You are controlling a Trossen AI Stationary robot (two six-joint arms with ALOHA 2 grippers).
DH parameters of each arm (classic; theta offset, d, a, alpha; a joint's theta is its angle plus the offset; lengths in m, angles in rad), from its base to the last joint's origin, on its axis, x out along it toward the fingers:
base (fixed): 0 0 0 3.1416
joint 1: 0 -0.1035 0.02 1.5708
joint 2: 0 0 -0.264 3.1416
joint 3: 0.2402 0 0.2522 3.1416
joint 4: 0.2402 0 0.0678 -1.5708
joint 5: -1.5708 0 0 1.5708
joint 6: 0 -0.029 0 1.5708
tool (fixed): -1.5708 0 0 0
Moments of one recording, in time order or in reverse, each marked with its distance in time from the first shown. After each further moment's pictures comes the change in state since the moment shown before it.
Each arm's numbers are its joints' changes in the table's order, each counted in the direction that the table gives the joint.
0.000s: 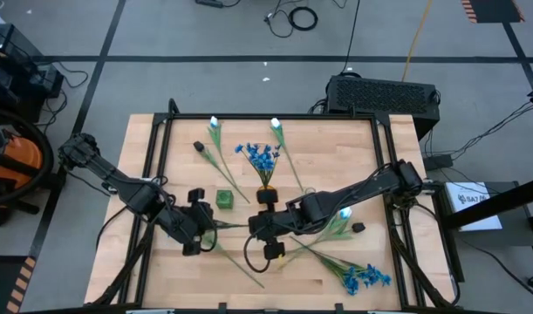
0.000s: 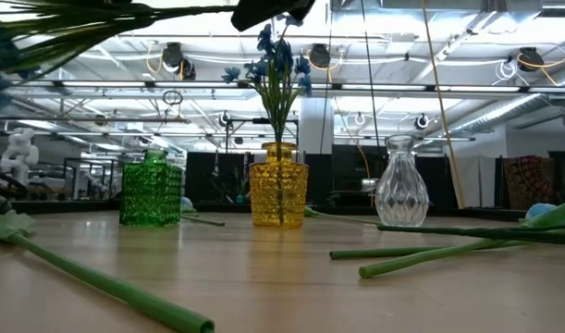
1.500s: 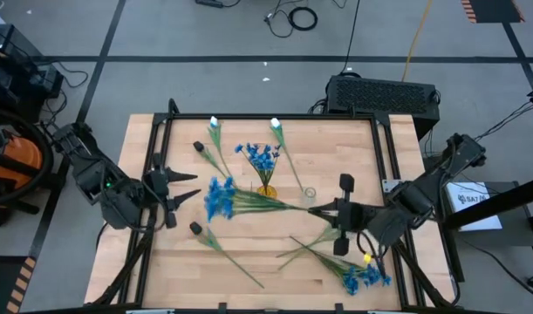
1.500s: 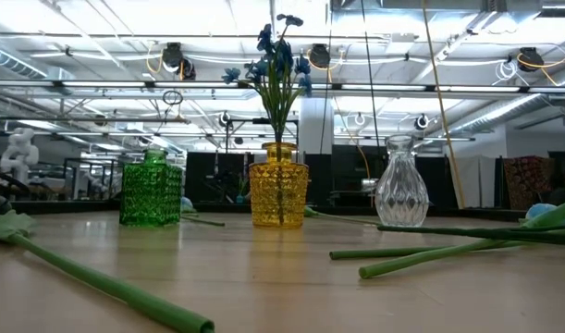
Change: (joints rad) left arm 0.192 -0.215 0.146 0.066 -0.683 -0.122; right arm -0.317 -0.712 -0.542 -0.283 0.530 -0.077
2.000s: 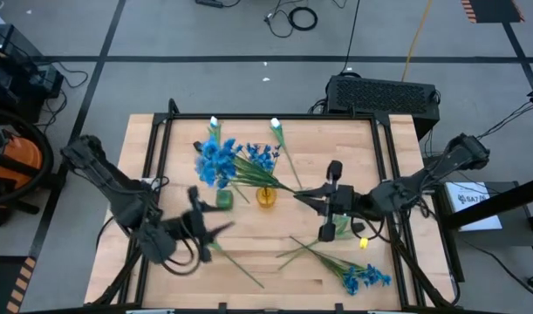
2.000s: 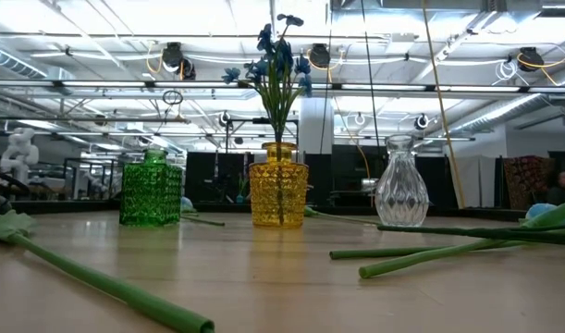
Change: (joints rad) left arm -0.029 0.329 -0.001 -0.519 0.074 -0.260; right arm 0.156 -0.027 -0.273 -0.843 -0.167 0.264
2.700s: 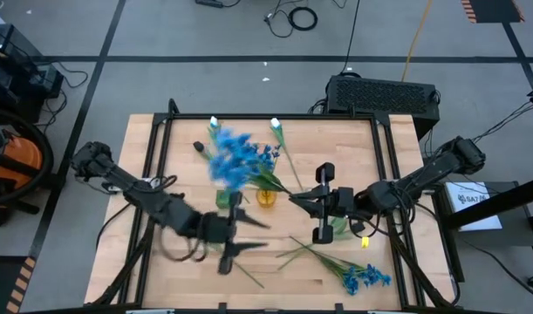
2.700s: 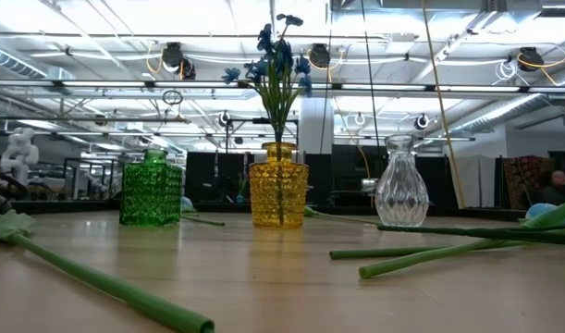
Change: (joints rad) left arm -0.221 0.118 0.000 -0.707 0.566 -0.388; right arm 0.043 0.089 -0.102 -0.435 -0.136 0.090
